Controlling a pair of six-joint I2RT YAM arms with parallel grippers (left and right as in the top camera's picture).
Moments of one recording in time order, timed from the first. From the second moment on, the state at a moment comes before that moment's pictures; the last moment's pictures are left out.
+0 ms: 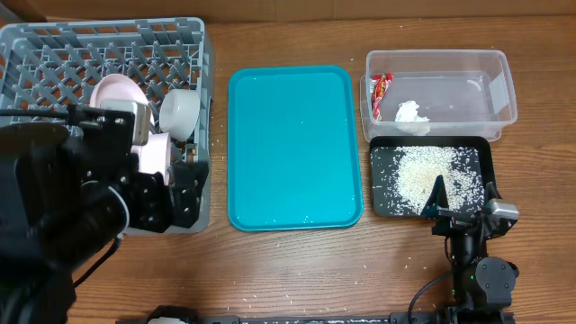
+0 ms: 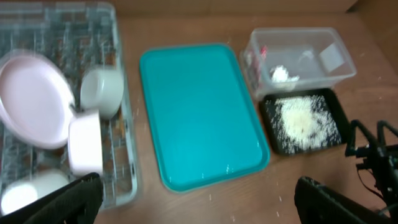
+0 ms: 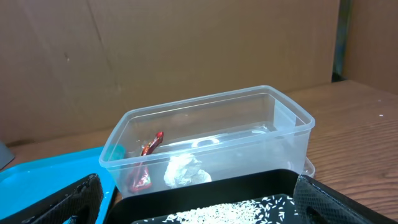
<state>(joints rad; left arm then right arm) -0.13 1.18 2.06 -1.59 0.23 -0.10 0.00 0.01 0.02 -0.02 0.11 0.17</state>
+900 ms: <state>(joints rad) -0.03 0.03 0.26 -0.36 0.12 -0.04 0.00 0.01 0.02 -0.02 0.11 0.17</state>
